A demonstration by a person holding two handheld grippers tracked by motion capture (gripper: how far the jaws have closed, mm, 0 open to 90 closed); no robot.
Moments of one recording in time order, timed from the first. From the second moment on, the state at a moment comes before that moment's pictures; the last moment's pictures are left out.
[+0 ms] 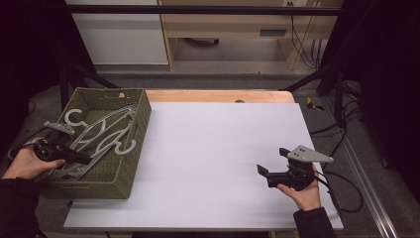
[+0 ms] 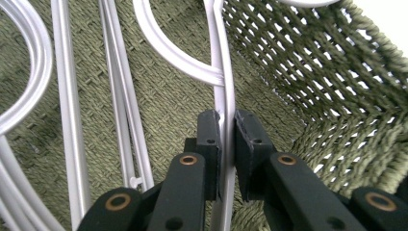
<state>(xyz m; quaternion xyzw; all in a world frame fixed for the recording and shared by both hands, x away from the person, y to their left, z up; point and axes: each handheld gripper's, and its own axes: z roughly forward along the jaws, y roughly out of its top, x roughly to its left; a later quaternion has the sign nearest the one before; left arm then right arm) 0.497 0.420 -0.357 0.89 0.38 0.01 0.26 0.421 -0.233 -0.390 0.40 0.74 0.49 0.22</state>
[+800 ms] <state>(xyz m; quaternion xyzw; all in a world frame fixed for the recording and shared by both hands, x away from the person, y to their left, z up) 0.499 0.371 -0.374 0.89 0.37 0.13 0.23 0.420 -0.233 -0.389 0.40 0.74 0.49 0.22</state>
